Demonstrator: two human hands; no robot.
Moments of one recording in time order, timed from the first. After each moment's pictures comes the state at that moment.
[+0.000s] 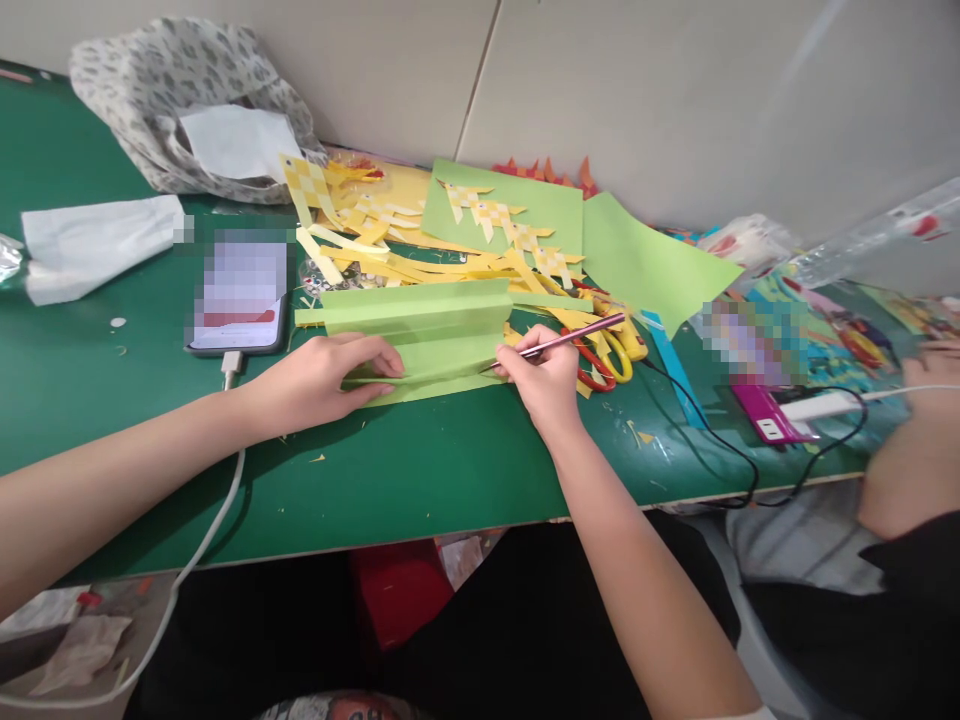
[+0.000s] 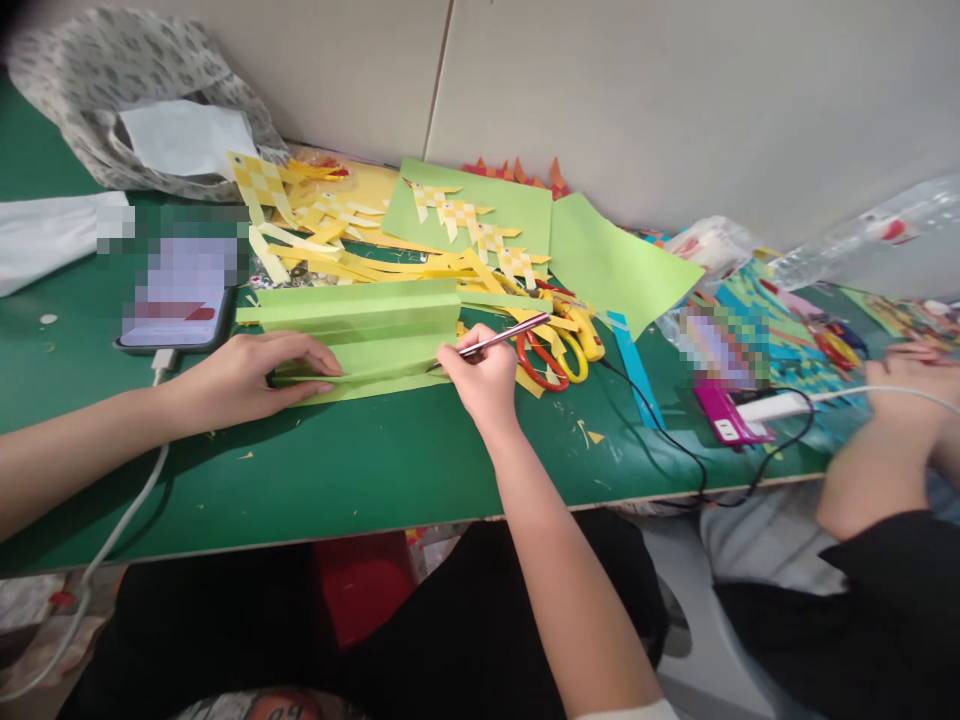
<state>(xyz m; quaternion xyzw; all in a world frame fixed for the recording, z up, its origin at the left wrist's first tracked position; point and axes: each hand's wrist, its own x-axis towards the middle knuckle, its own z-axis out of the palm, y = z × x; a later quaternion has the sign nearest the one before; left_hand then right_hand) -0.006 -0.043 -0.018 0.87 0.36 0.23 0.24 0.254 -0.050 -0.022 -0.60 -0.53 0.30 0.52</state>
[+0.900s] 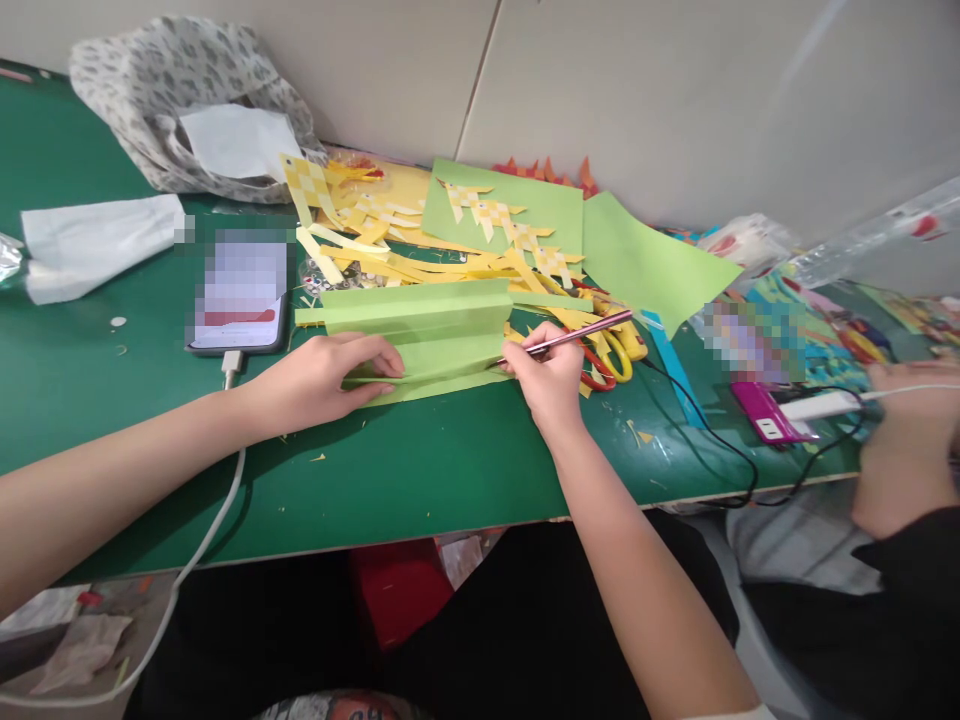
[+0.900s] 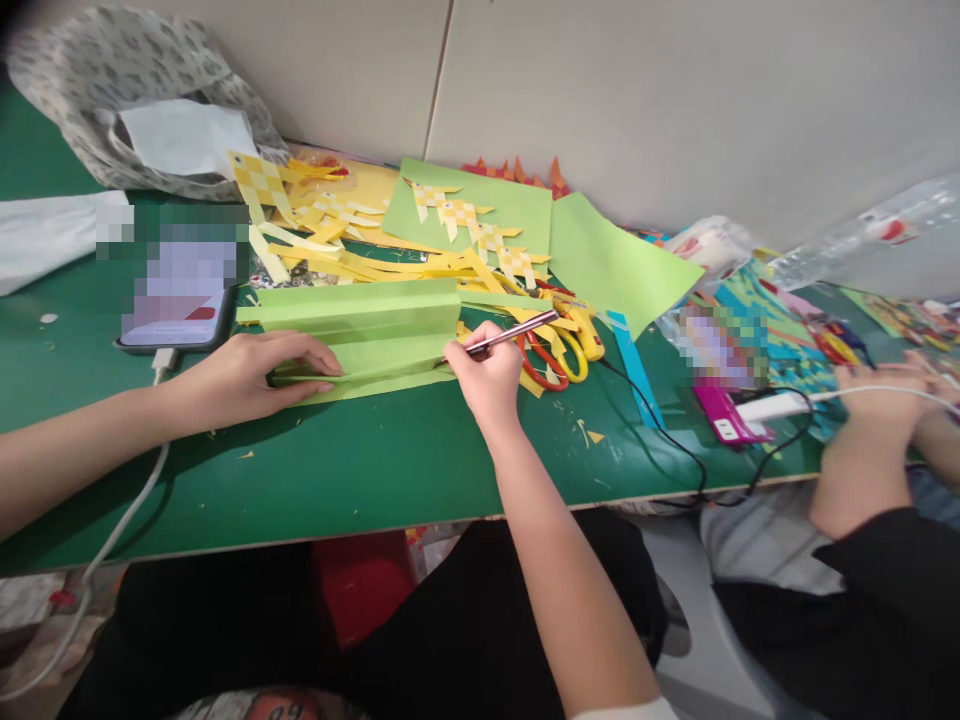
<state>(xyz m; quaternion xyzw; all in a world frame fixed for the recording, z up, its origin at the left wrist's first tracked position) -0.006 -0.043 -0.018 0.87 0.36 0.23 0.24 0.257 -0.048 -0.025 -0.62 -0.53 0.25 0.53</state>
